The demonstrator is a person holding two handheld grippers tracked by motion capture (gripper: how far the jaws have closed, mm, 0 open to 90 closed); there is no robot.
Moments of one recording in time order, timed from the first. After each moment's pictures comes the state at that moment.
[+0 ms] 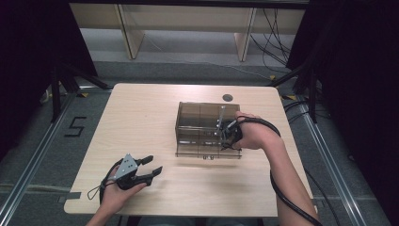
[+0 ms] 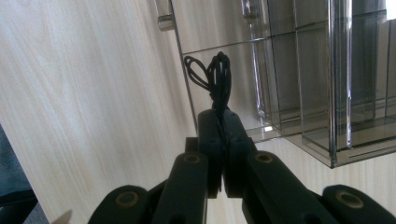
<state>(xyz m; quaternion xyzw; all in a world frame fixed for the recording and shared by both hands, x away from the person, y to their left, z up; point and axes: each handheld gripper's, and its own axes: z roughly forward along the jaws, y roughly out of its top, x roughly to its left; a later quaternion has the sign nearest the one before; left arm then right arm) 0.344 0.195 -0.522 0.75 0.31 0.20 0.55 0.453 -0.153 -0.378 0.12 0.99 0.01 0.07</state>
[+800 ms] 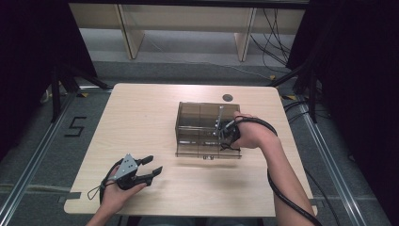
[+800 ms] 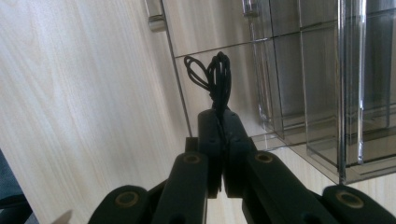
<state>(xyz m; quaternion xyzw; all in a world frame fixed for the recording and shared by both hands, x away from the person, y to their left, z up) 0.344 0.195 -0.522 0.75 0.31 0.20 0.55 0.463 -0.150 -0.390 0.12 0.99 0.00 0.06</state>
